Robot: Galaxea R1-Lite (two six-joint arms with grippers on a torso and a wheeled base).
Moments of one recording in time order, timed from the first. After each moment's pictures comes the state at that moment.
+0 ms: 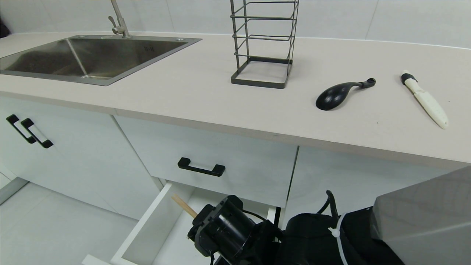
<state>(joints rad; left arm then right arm) 0.00 0.00 0.00 0.00 0.03 -0.03 1.13 2.17 -1.33 0.02 -0.32 -0.01</state>
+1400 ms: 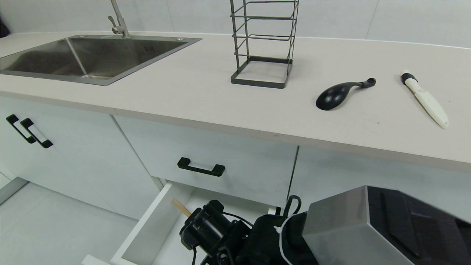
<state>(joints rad) 0.00 0.00 0.00 0.00 0.03 -0.03 1.11 2.39 -1.56 0.07 -0.33 -0.01</state>
